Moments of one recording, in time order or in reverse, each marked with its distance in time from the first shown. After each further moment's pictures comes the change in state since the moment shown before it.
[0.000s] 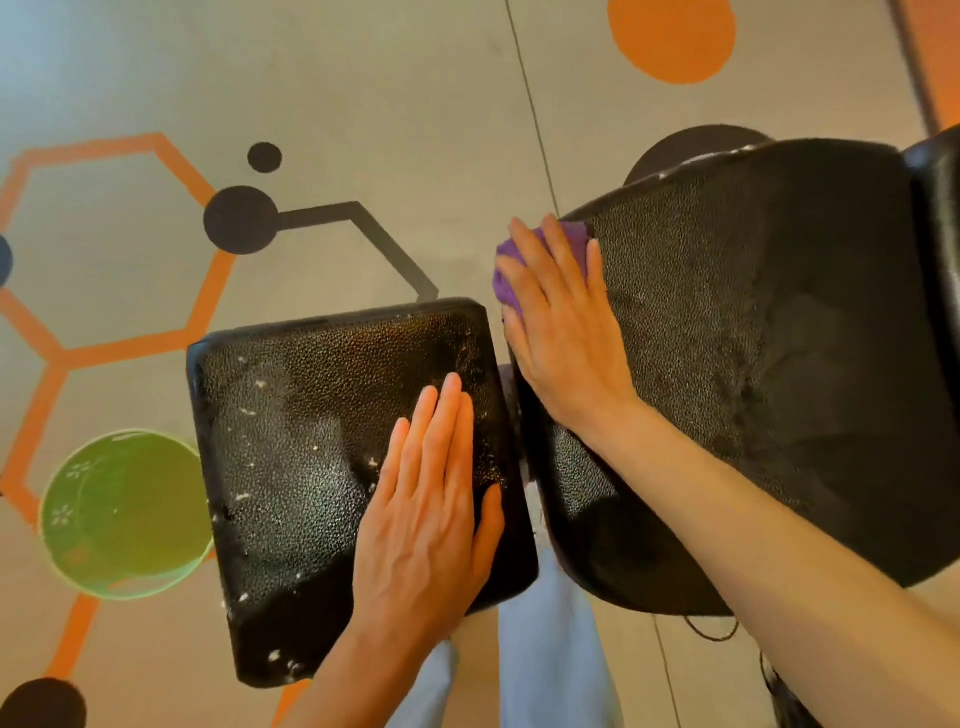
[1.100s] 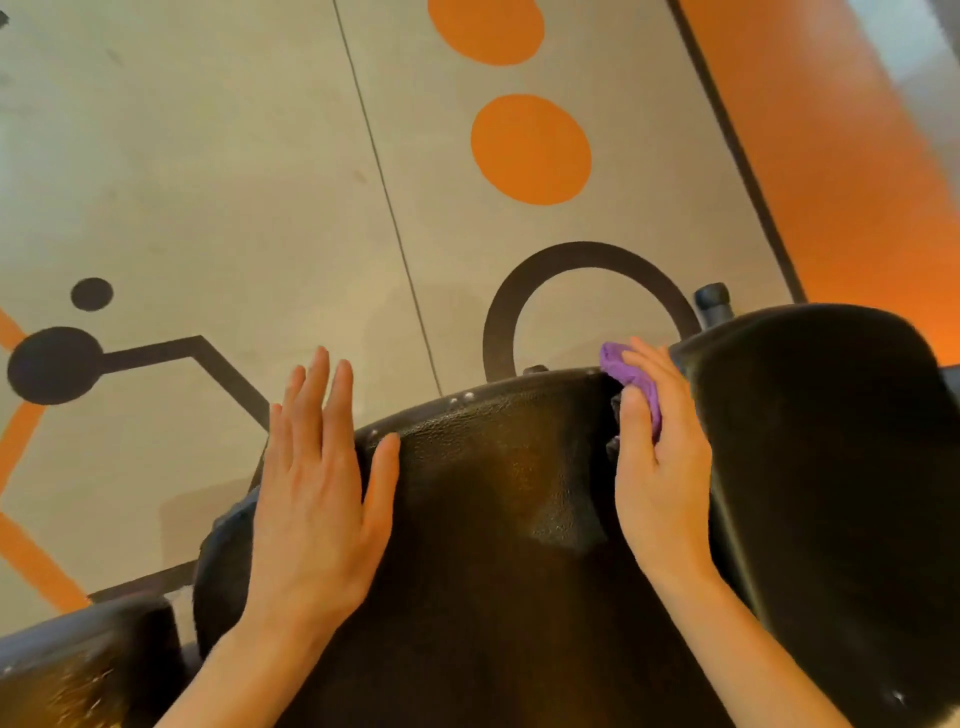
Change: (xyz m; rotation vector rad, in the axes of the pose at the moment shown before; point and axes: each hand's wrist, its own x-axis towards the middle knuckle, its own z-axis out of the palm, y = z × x) left_hand 0.247 0.118 -0.020 -0.348 0.104 -0.198; right_hand 0.007 0.262 -0.075 0.807 0.357 0.628
